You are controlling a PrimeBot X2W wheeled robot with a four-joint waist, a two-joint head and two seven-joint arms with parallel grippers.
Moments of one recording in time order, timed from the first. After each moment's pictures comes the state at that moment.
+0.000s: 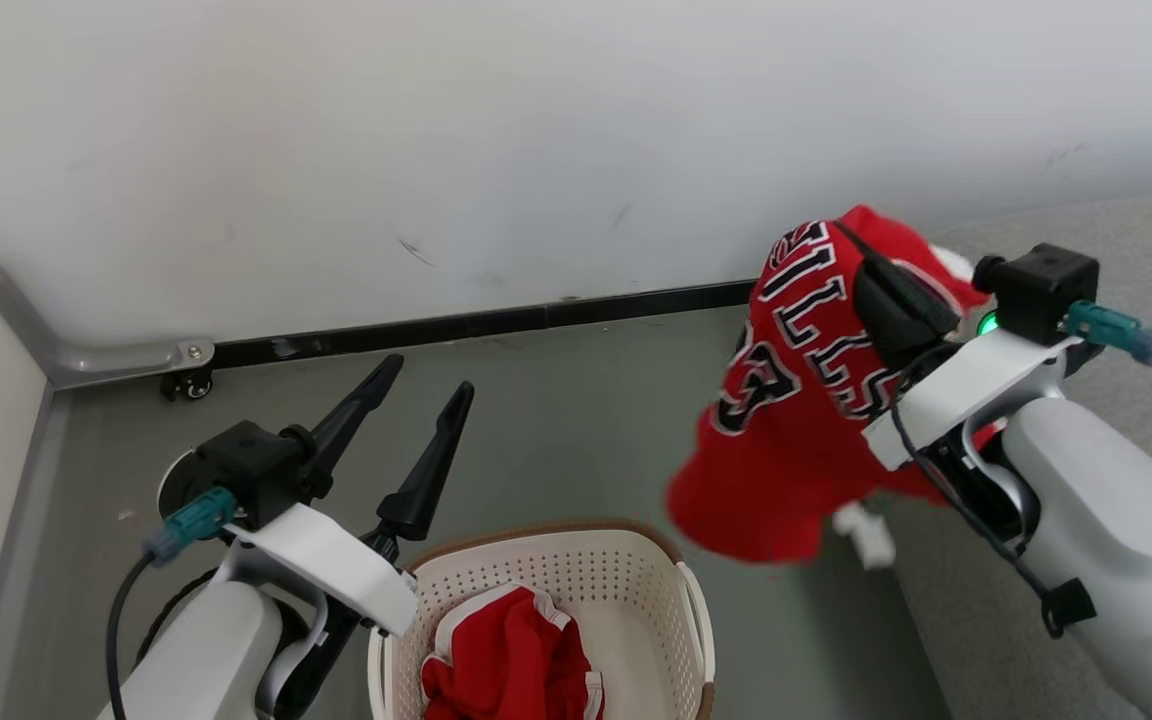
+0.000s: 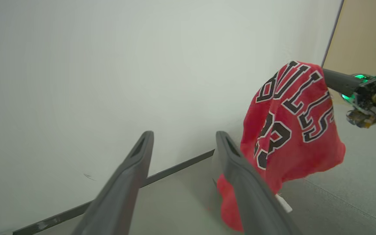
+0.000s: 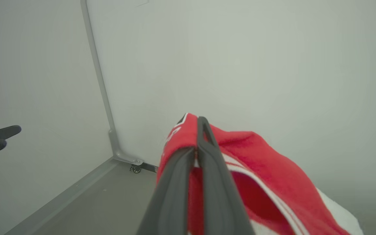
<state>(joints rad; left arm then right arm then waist) -0.41 0.32 -0.52 0.33 -0.56 -0.12 -0.25 -0.71 -0.36 0.69 0.62 0.71 0.13 -0.25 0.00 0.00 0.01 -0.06</state>
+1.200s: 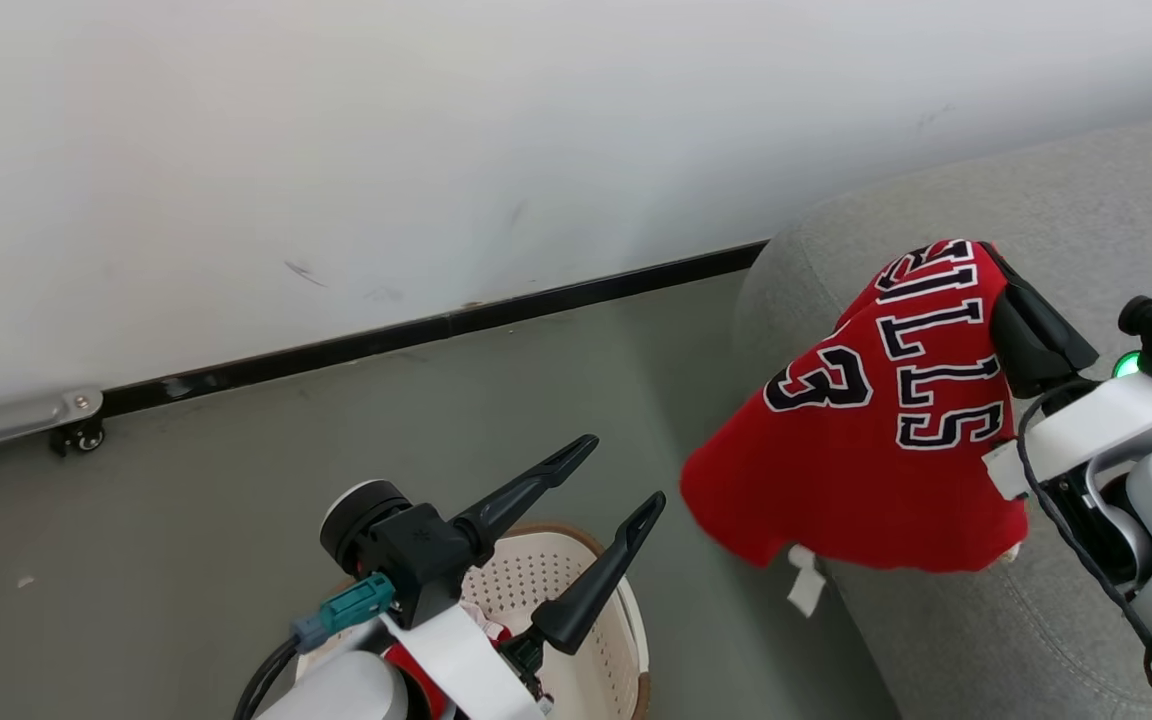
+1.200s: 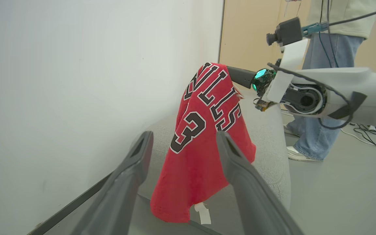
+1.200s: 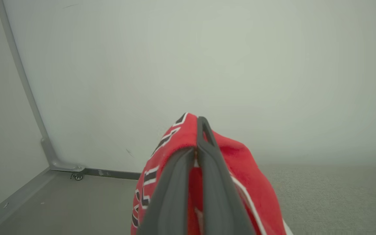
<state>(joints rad) -0.41 0.34 -0.80 0.12 -0.56 -0.12 -0.25 -0.54 -0.47 0.47 0.53 0.63 0.13 -0.25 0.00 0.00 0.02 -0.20</state>
